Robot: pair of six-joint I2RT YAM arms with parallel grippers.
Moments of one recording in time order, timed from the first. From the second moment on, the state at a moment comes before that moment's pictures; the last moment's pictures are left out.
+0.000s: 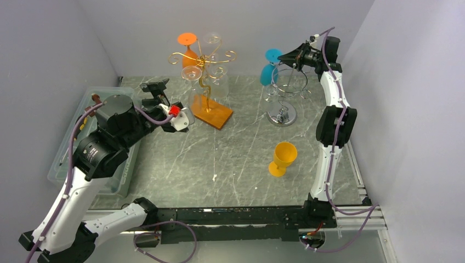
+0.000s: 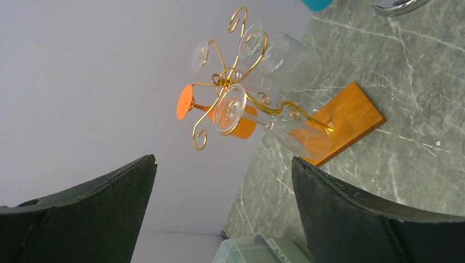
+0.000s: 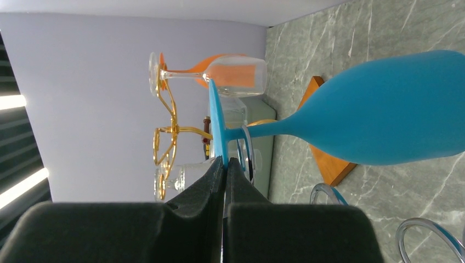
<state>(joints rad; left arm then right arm) -0.62 0.93 1.47 -0.66 0.04 0.94 -0.13 2.38 2.30 -0.23 -1.11 1.14</state>
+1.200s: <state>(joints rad) -0.62 0.92 1.45 -0.65 0.04 0.95 -0.17 2.27 2.20 -0.29 -1.08 1.08</state>
